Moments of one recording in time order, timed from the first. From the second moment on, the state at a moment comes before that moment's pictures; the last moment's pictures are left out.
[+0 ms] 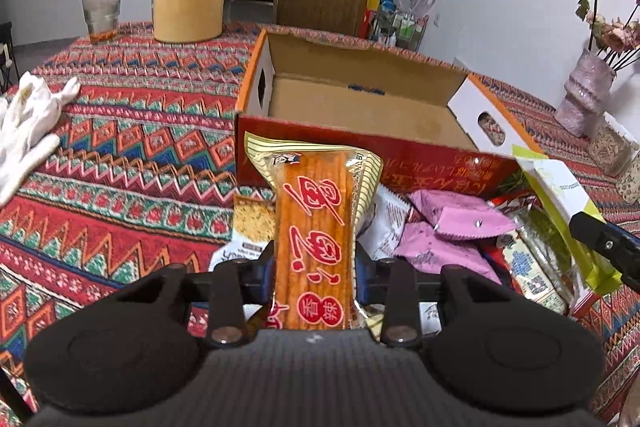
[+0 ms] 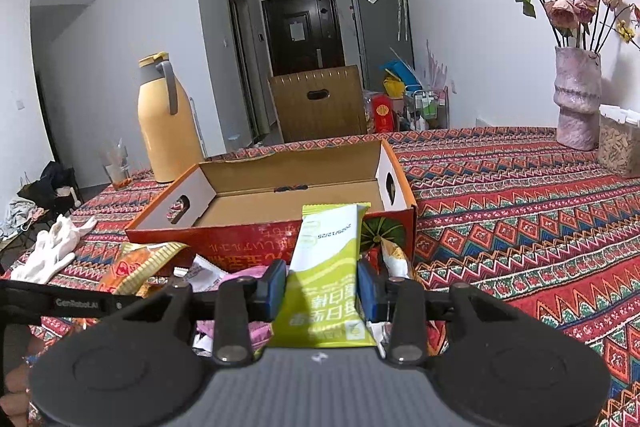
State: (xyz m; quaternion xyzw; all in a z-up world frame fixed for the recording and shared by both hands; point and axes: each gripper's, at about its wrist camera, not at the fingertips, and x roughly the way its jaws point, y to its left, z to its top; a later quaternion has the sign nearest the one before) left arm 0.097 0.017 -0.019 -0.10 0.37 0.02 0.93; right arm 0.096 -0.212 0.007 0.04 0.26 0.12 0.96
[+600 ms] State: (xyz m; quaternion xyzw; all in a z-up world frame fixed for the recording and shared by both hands) left arm 0.137 -0.001 0.054 -0.07 0.28 0.02 0.96; right arm 0.145 -0.199 0.047 0.02 0.20 0.14 0.97
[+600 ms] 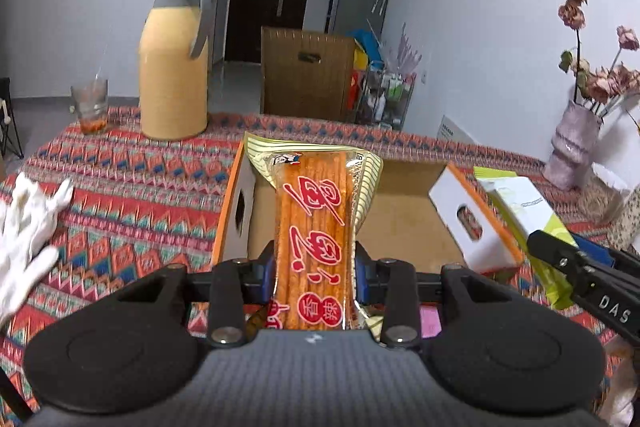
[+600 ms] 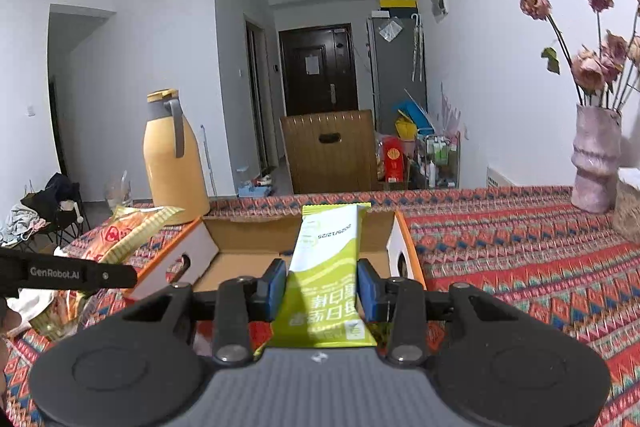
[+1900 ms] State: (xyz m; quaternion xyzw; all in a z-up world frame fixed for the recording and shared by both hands) left arm 0.249 0.009 0.010 -0.08 0.30 0.07 0.95; right arm 0.280 -0.164 -0.005 0.00 0.26 0.13 0.96
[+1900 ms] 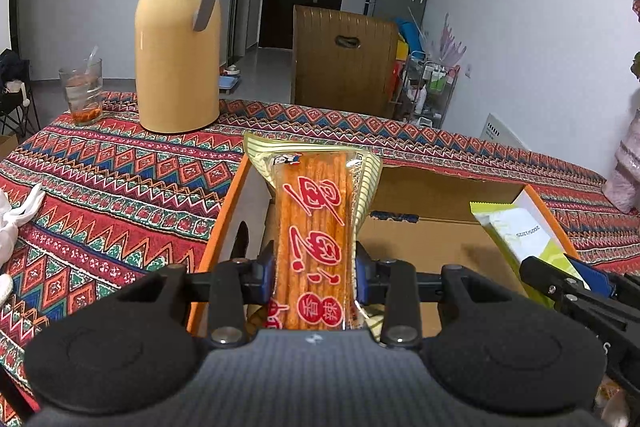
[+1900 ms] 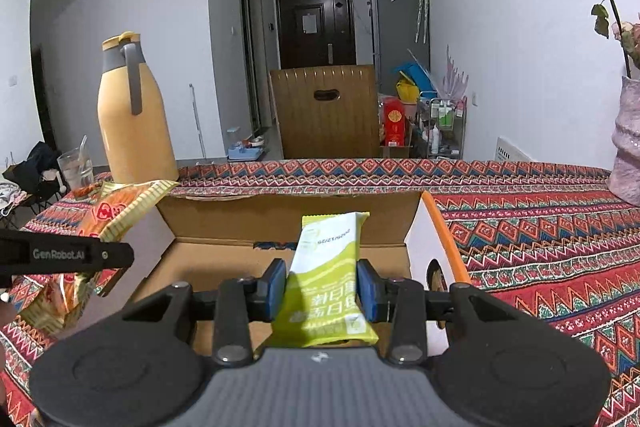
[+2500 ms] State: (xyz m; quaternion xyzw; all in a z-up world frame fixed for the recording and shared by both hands) left arm 0.230 0.010 0.030 -0.09 0.26 0.10 0.96; right arm 0.274 -0.177 0.001 0.02 0.25 0.10 0.96
